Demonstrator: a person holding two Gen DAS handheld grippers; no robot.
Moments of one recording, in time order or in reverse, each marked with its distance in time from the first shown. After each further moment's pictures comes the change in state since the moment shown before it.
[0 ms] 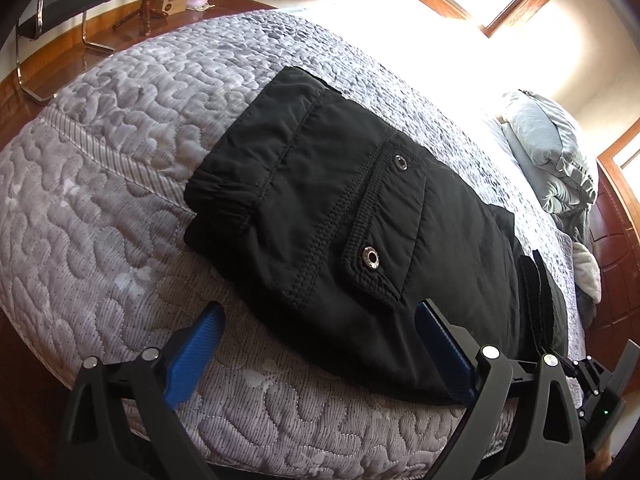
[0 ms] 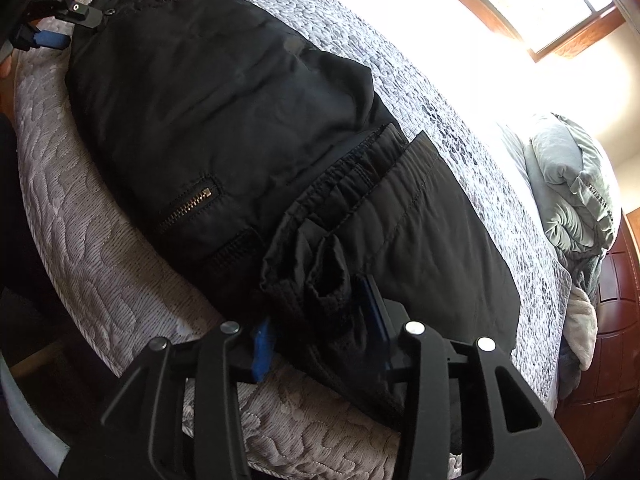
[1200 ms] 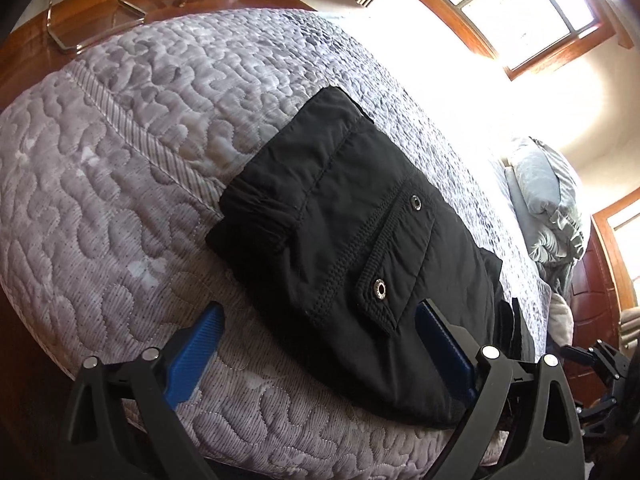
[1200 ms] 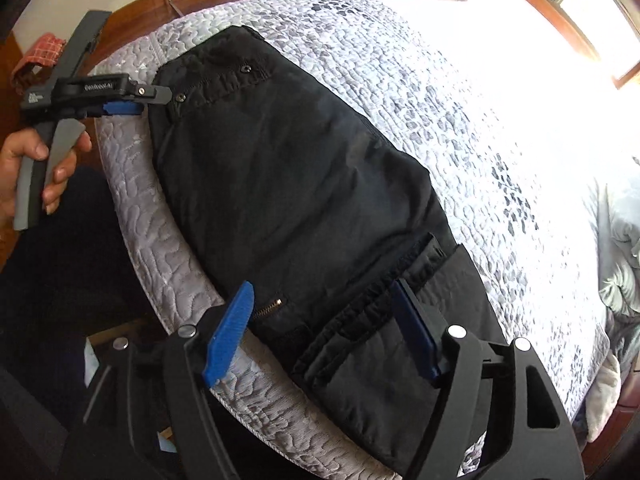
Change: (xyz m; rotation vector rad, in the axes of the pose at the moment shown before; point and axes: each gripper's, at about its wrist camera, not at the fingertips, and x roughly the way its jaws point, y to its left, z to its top) left arm -0.009 0.029 0.010 -0.207 -0.024 -0.074; right arm -0.050 -0.040 0.124 -0.134 0.031 0.401
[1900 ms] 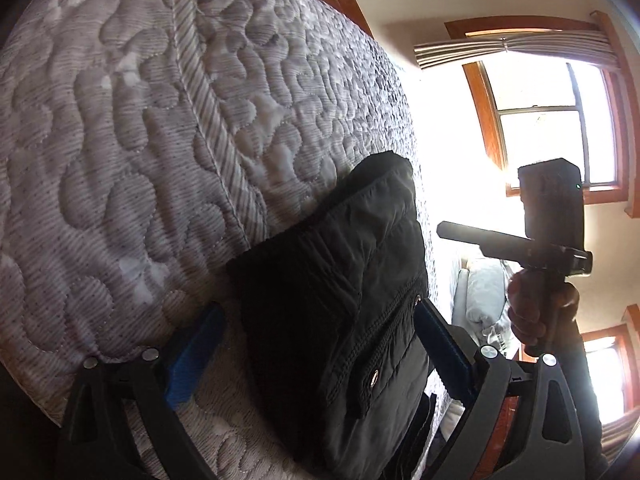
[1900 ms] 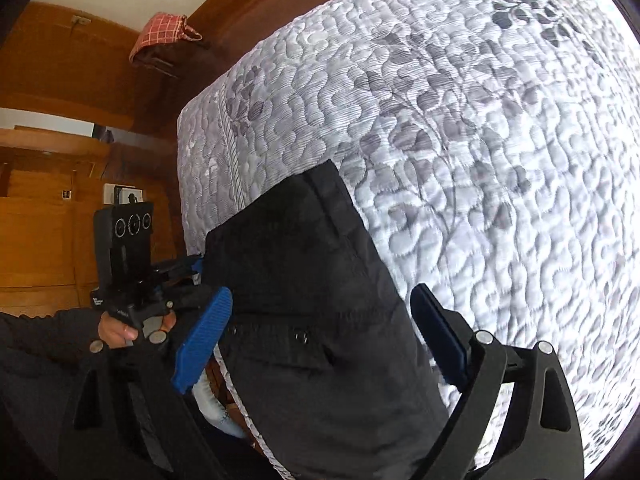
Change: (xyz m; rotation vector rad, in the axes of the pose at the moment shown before) left arm 0.019 0.061 0.011 -0.463 -0.095 -0.240; right arm 0.151 0.008 0.310 -0.242 0.311 0.626
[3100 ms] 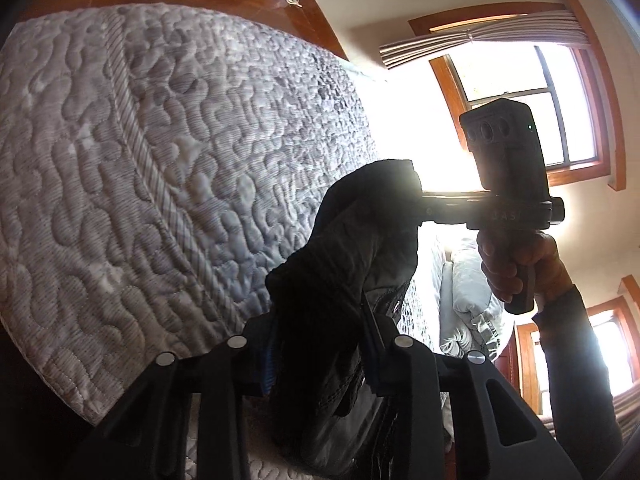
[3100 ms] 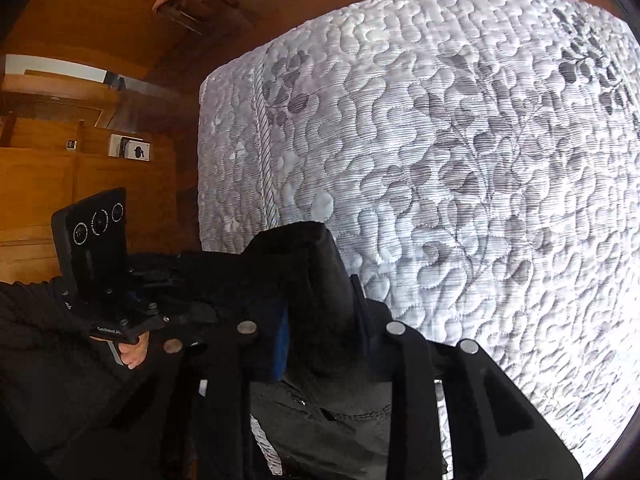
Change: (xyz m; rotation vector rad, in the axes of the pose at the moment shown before) left arm -0.045 -0.052 -0.006 0.120 -0.026 -0.040; right arm -0.031 0.042 0.008 -0.136 0.088 -0.037
